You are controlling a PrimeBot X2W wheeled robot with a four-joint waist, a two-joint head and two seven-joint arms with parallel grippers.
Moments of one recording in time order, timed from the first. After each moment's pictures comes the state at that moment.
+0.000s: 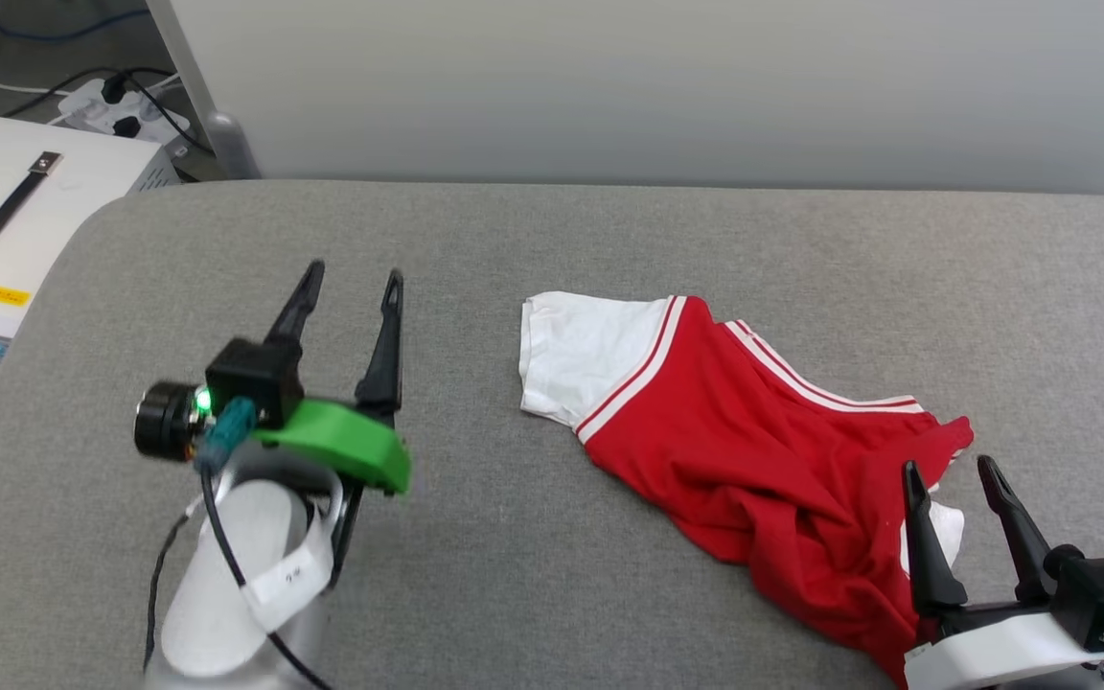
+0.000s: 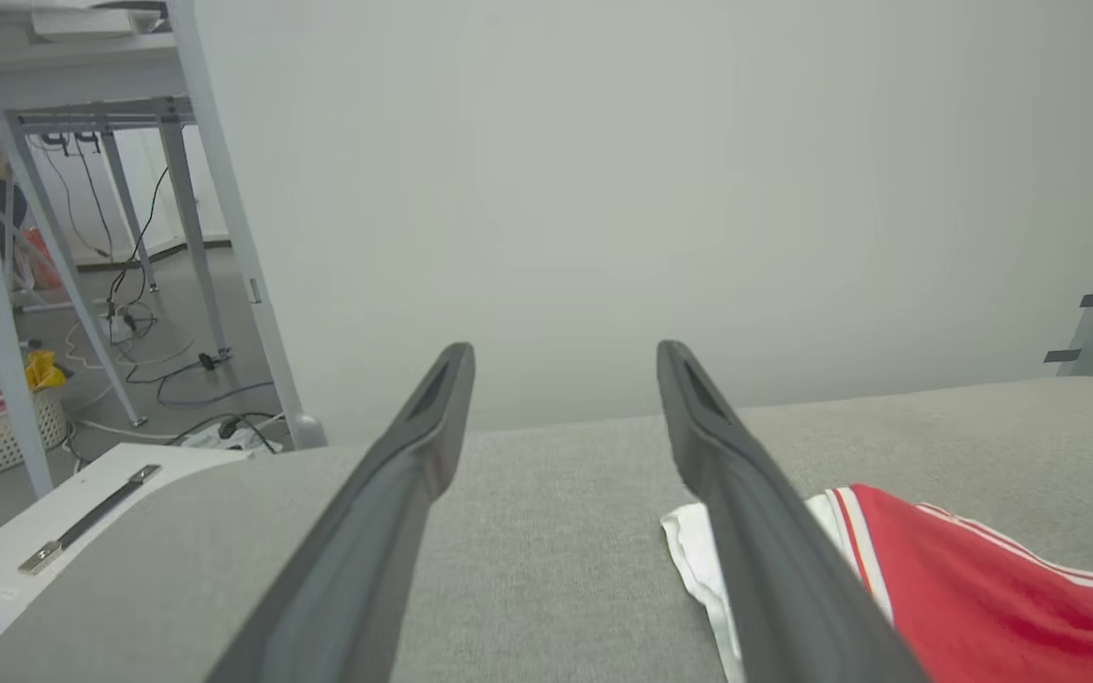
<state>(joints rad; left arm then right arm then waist) -0.35 0.11 -0.11 0.31 -0.14 -0.12 -0.26 0.12 -0.05 -0.02 -0.01 0.16 0.13 -0.26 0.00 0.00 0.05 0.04</state>
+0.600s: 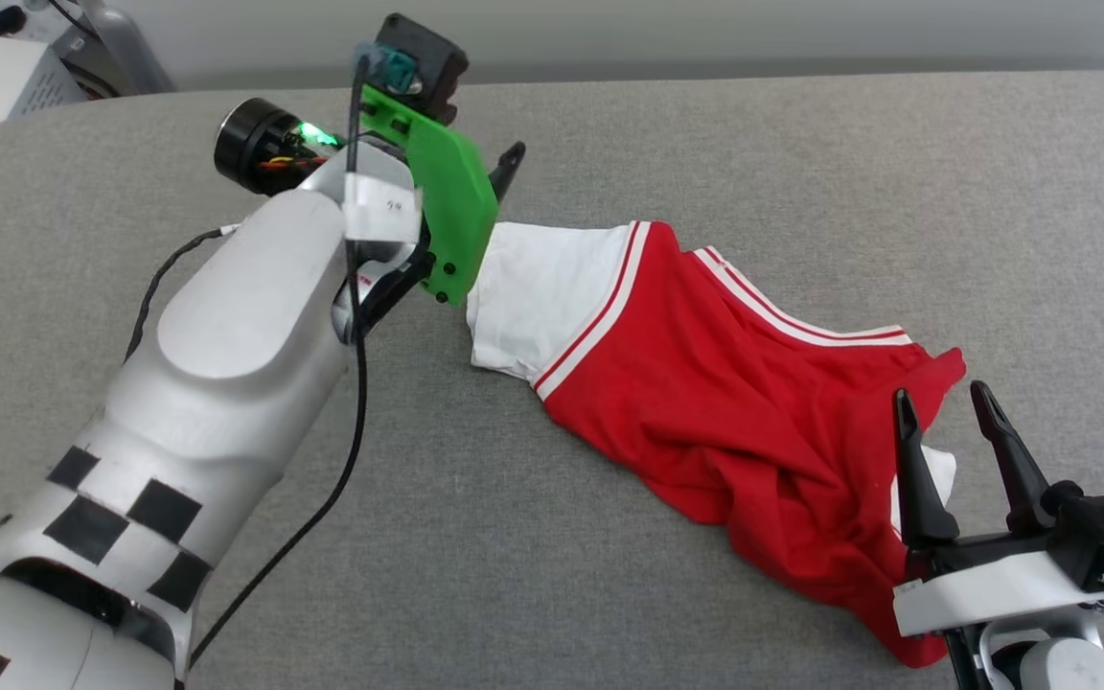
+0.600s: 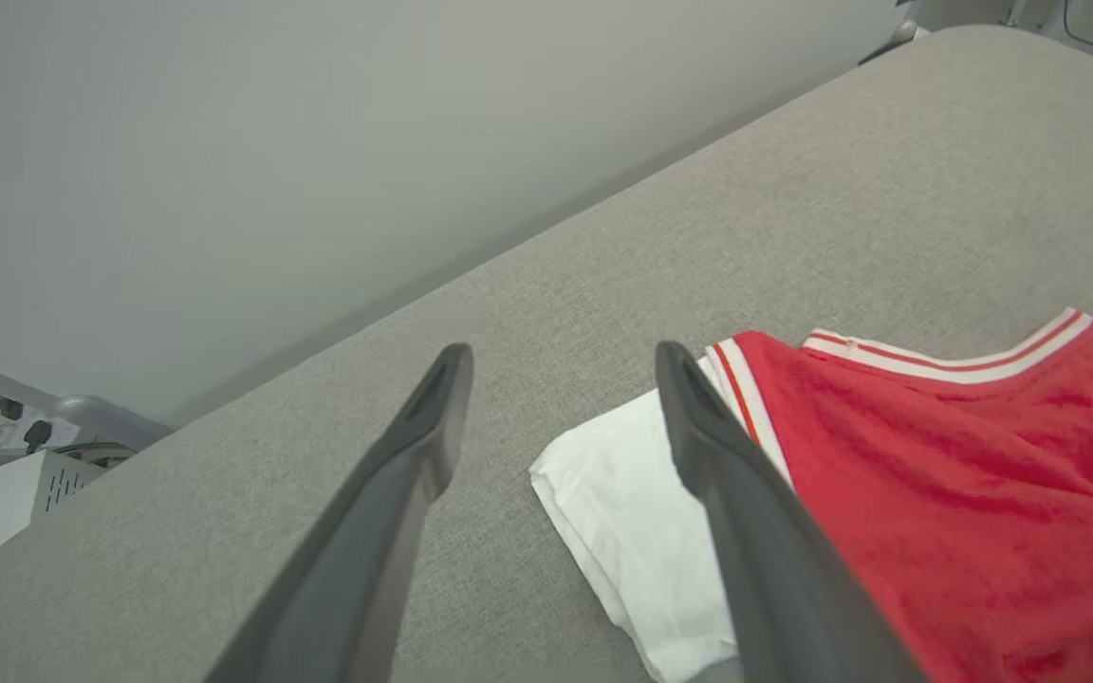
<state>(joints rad) -1.04 0.28 -0.76 0.61 -0.62 -0.13 0.29 0.01 -0.05 0.00 -0.03 0.16 0.13 -0.26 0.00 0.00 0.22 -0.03</state>
